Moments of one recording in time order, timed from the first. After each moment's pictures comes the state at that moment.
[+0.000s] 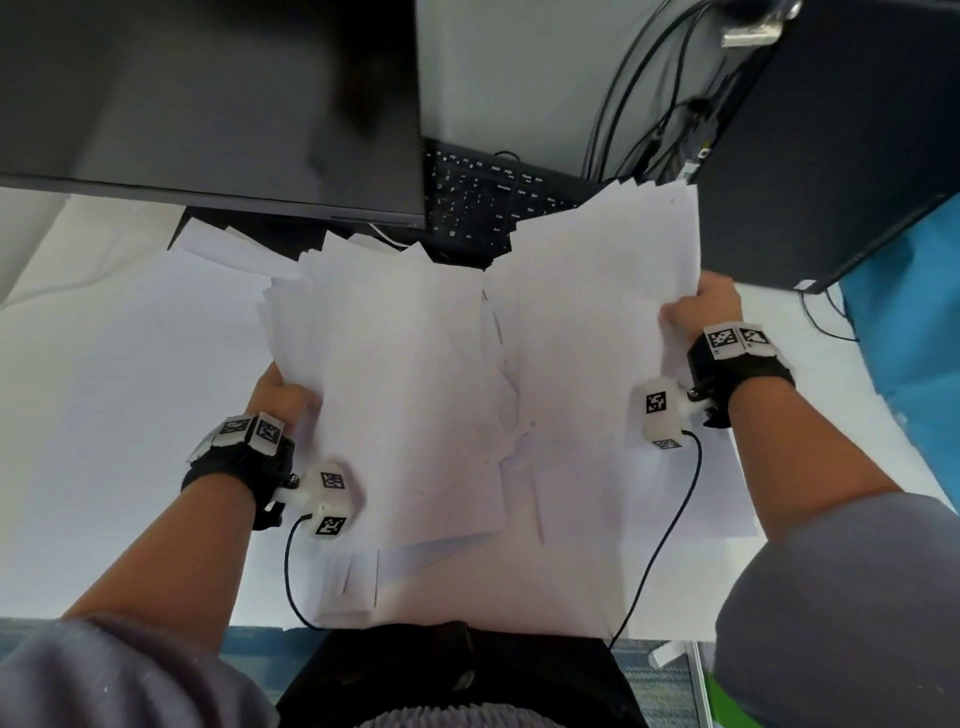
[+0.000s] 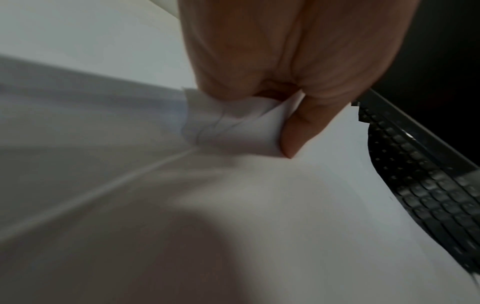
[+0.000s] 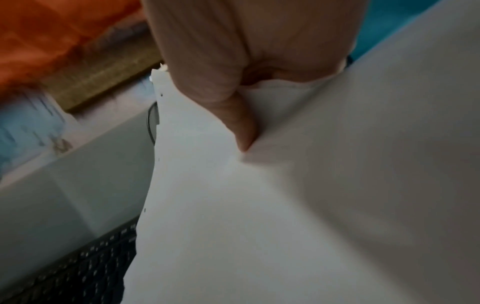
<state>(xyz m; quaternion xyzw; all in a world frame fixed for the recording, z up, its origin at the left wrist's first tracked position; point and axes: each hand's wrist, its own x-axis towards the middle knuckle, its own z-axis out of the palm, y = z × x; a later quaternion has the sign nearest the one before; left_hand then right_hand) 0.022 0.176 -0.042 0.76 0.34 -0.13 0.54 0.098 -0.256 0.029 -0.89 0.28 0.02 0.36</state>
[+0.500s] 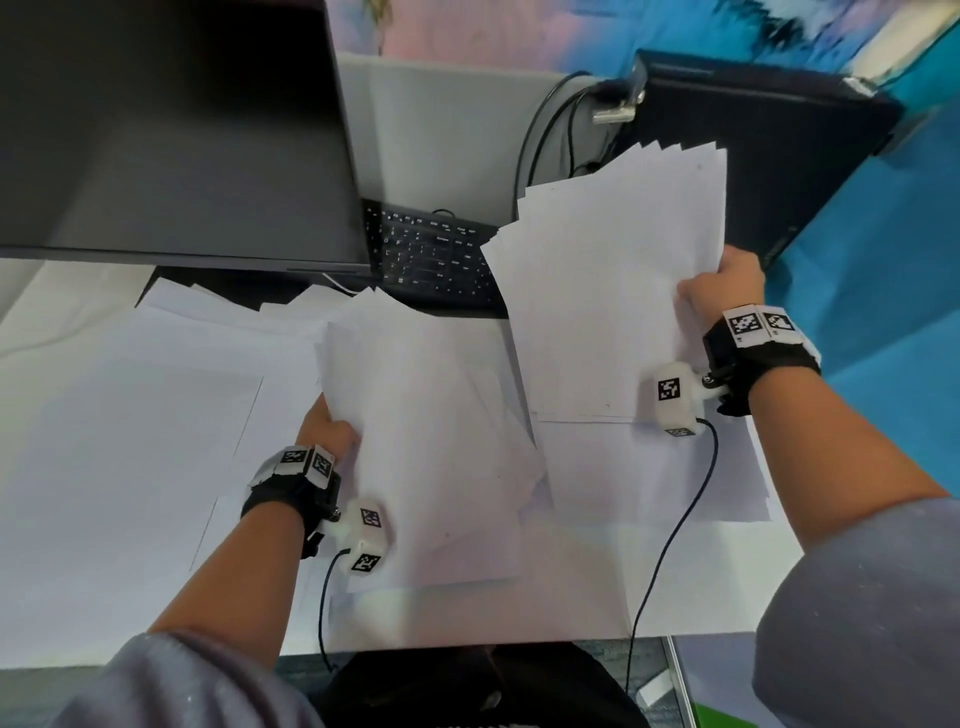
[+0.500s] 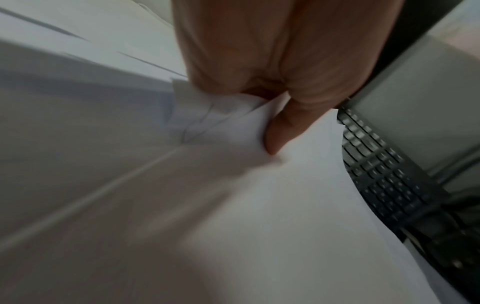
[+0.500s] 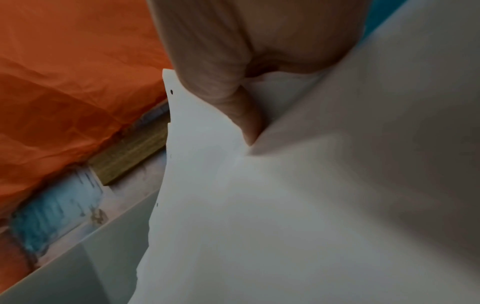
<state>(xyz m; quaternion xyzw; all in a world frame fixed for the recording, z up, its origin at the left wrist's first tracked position) 0.008 0.080 -0.028 0.79 0.25 -0.15 0.53 0.075 -0.323 0.113 -0.88 0.27 -0.12 0.37</state>
